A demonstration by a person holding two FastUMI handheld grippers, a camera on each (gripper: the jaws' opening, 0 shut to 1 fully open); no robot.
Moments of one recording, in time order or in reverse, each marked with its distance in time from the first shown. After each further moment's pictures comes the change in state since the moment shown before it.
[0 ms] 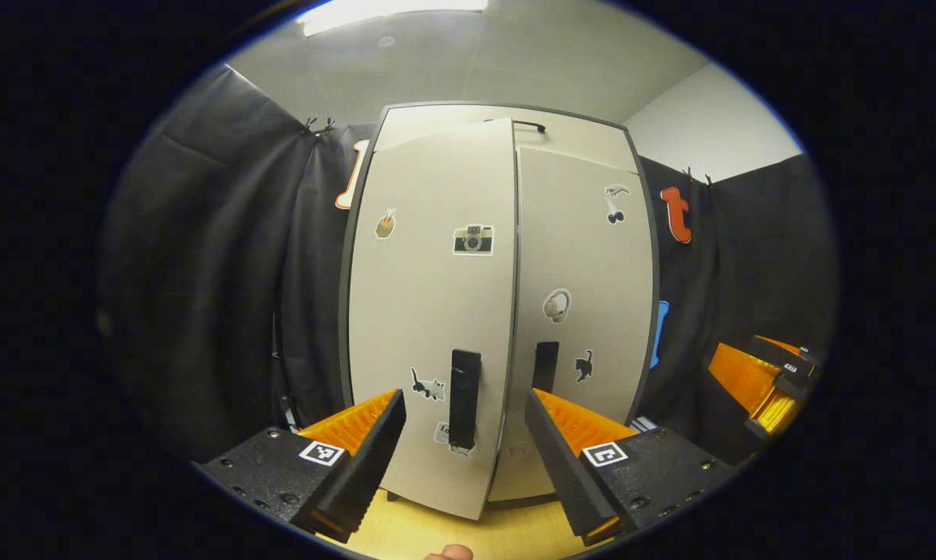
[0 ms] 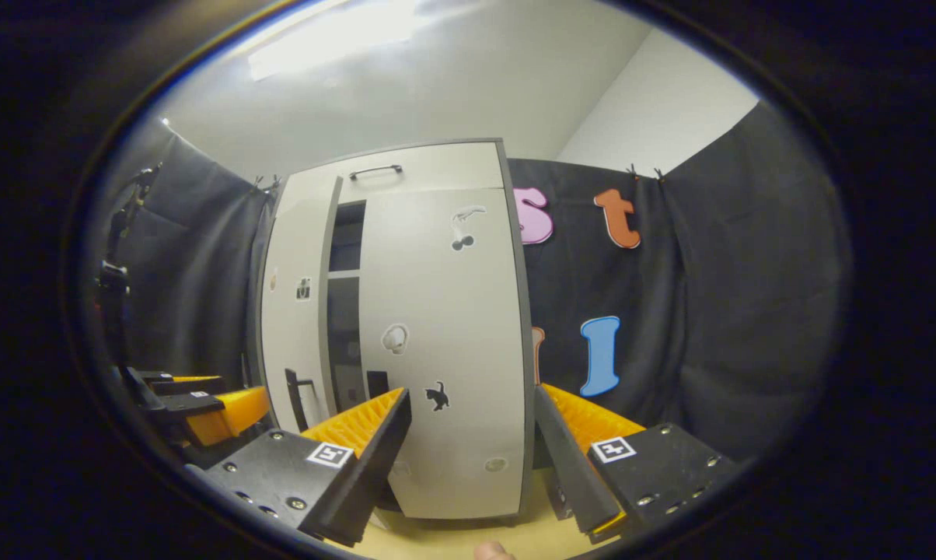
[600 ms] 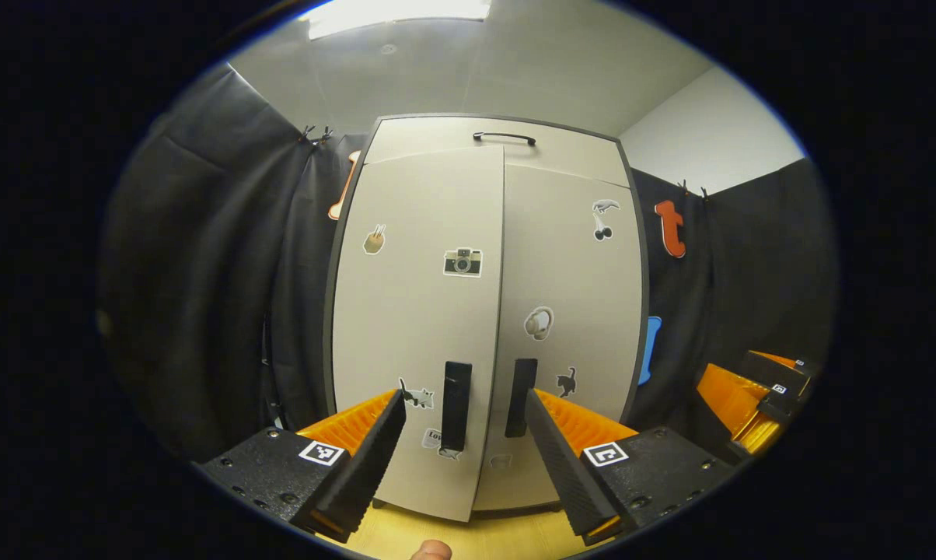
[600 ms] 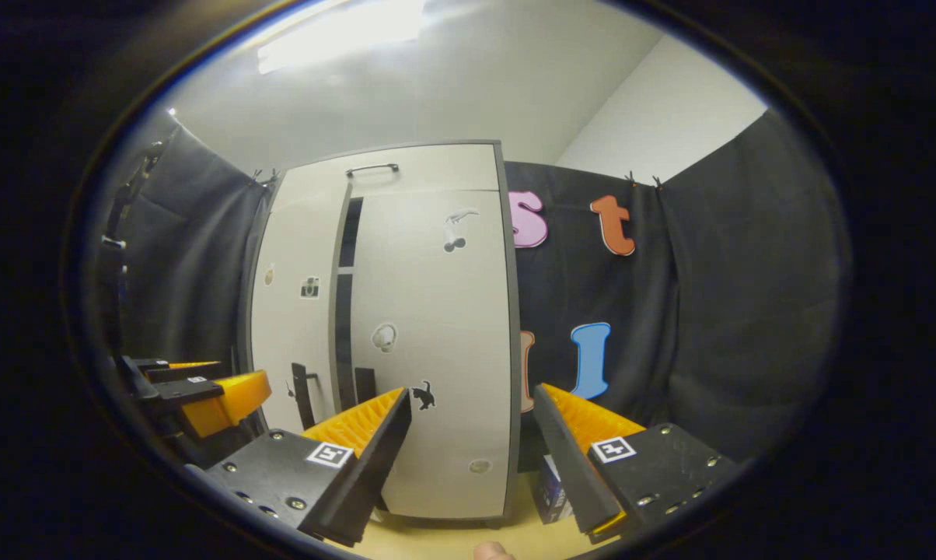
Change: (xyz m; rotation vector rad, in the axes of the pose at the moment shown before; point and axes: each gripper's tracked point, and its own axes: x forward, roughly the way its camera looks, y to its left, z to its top) left arm 0.014 -0.011 0.010 -0.007 -0.050 -0.004; right arm 0.002 -0.011 -0.001 -0.038 -0.005 -0.010
